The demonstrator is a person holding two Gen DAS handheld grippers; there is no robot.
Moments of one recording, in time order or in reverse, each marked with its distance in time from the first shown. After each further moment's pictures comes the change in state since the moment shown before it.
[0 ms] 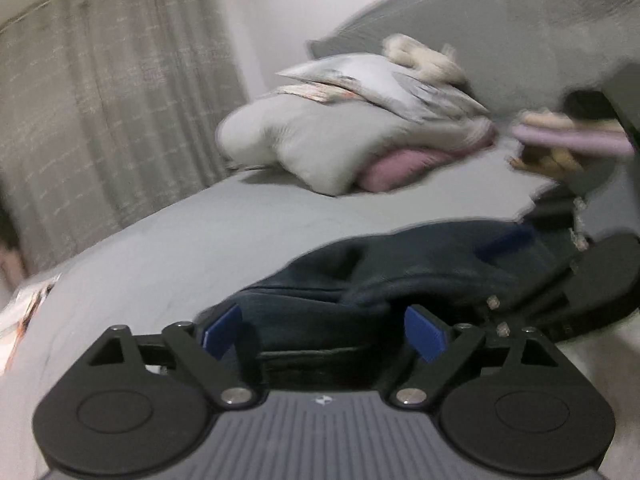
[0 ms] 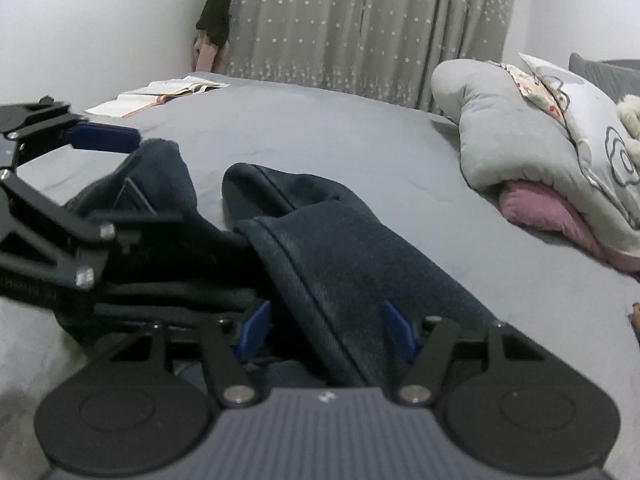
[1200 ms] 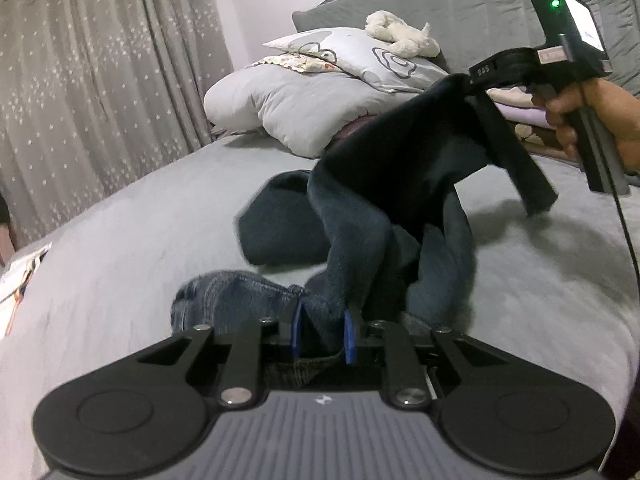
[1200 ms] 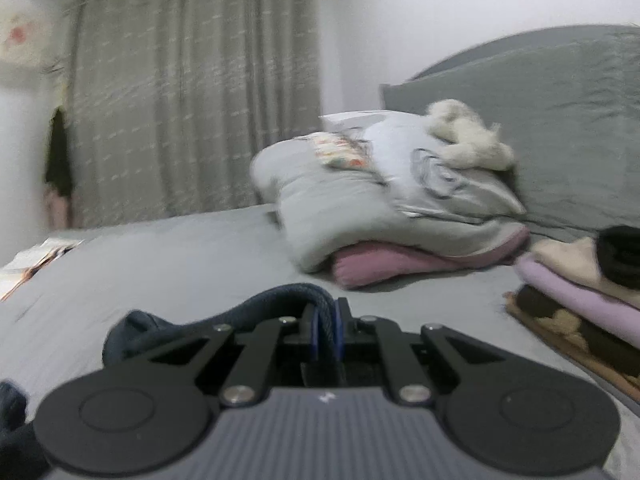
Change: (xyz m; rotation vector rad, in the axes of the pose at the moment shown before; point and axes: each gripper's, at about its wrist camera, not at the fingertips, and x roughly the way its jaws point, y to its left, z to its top) left arm -0.102 -0.014 -0.031 -0.115 0.103 -0.054; right arm -0.072 -0.140 0.006 0.489 -0.283 -0.373
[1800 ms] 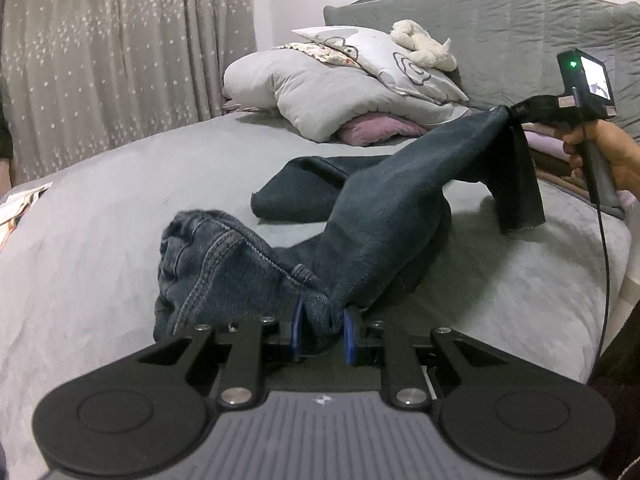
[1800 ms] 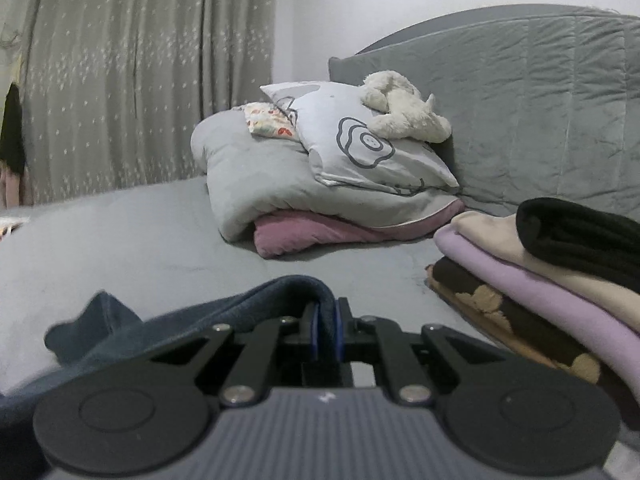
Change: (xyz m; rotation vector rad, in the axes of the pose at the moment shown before) left arm -0.035 0.004 -0.044 -0.167 0.013 -0.046; right arm 0.008 -0.071 -0.018 -0.080 0.091 -0.128
